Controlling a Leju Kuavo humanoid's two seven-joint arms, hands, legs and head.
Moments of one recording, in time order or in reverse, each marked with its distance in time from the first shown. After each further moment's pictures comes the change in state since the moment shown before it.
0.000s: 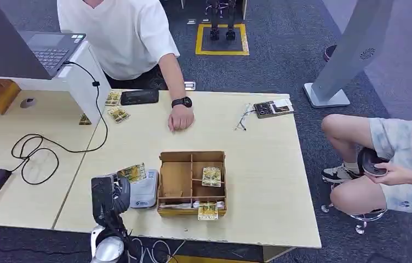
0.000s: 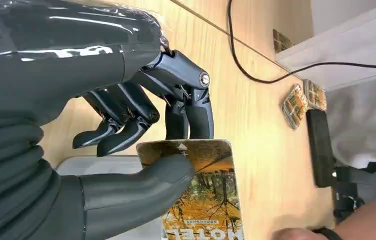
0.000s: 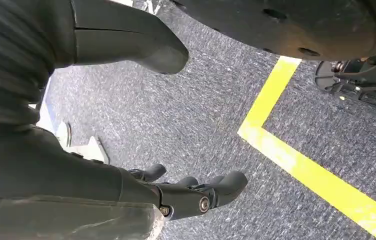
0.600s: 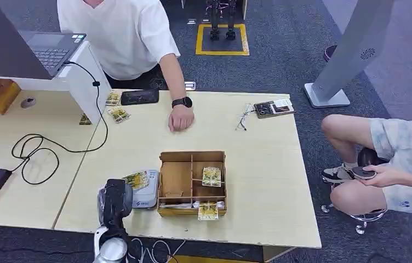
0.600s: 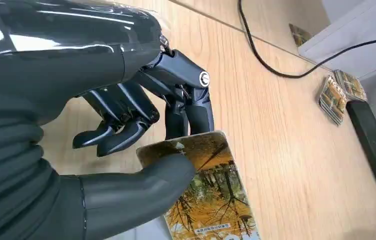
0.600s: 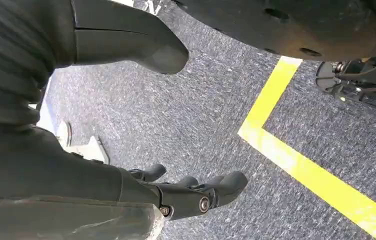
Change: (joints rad) left arm -0.047 0.023 -0.002 0.173 -0.130 0.023 0.031; right arm 0.000 -0.003 0.000 0.000 0.003 0.007 0.000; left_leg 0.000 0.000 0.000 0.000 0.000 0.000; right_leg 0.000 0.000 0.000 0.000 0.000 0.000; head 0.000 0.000
